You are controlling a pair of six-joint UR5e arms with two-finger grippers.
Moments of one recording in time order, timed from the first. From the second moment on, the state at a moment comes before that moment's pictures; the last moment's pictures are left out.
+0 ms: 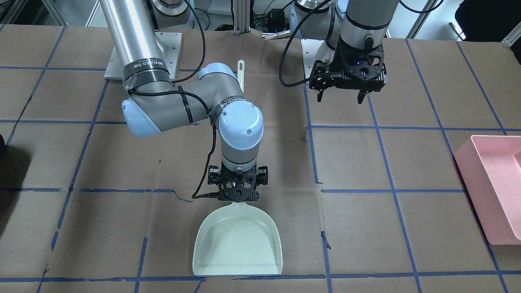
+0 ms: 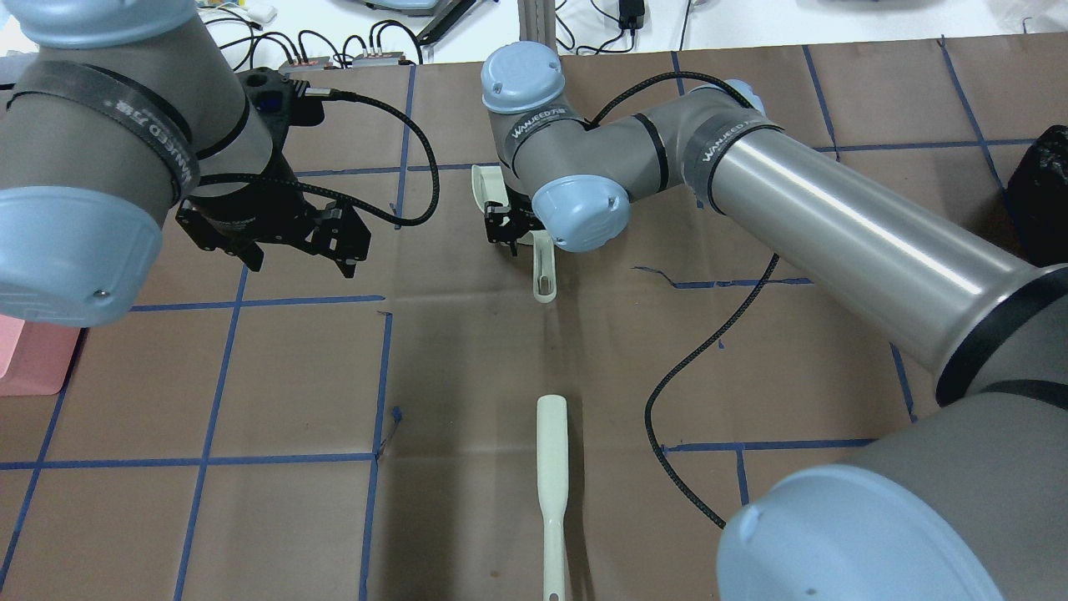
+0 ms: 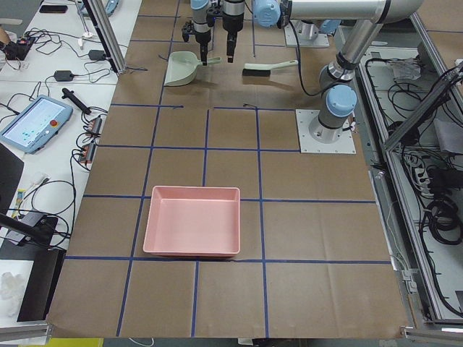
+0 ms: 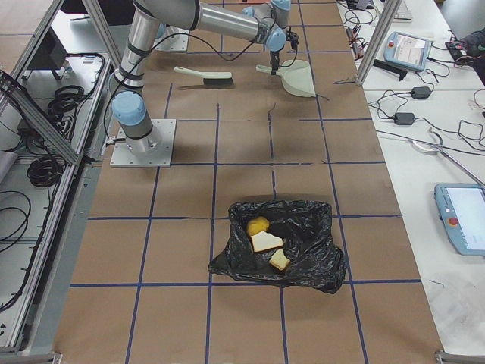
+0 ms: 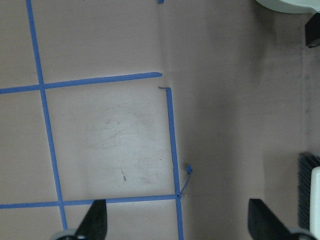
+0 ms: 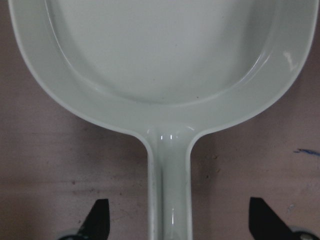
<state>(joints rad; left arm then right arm) -1.64 -1.48 -1.74 -1.48 1.64 0.03 1.96 -1.02 1.46 -2.00 -1.60 0.39</state>
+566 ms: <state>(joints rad) -1.64 -1.49 -1.75 -1.47 1.65 0.03 1.92 -1.16 1.47 -1.83 -1.61 0.34</state>
